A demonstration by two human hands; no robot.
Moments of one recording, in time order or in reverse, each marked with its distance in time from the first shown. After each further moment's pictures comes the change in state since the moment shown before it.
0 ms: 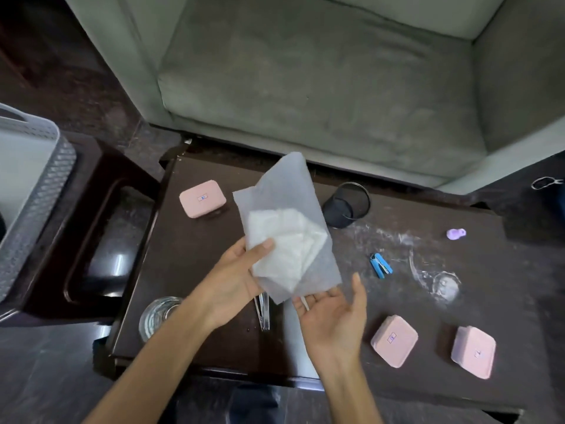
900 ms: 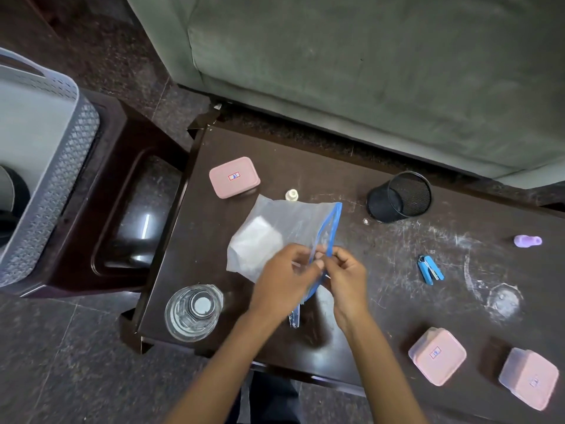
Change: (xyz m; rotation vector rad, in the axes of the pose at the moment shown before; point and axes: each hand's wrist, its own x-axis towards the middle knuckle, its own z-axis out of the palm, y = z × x) left_hand 0.046 -0.047 -0.029 0.897 0.427 0.082; right_hand 0.098 0.028 -0.002 -0.884 0.047 -0.169
